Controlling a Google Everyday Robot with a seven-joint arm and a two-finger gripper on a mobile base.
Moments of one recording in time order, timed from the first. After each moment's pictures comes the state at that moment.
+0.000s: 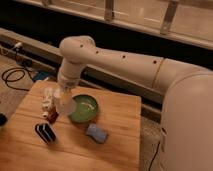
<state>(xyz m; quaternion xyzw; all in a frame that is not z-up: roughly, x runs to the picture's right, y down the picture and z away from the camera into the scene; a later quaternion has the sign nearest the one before) -0.206 0.036 0.642 -0.35 -0.27 -0.08 0.89</state>
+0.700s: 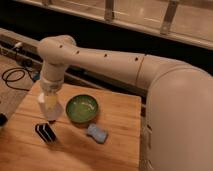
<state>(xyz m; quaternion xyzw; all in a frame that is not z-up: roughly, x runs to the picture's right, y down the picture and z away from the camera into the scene) -0.265 0.060 0.612 -0.36 -0.29 -0.14 0.88</state>
